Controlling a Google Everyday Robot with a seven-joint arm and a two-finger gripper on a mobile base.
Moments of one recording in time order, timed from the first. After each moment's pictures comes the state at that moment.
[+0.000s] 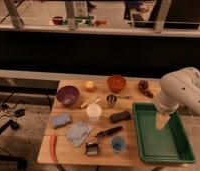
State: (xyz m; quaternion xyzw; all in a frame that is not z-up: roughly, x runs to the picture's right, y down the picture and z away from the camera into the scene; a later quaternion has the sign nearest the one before) arm 0.289 0.117 0.682 -0.28 0.02 0.02 0.96
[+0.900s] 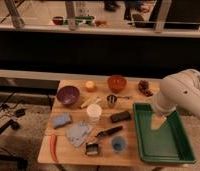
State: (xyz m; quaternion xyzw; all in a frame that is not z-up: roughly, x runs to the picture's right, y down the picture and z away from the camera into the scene) arm 0.241 0.110 0.660 -0.24 -0.03 -0.01 0.97
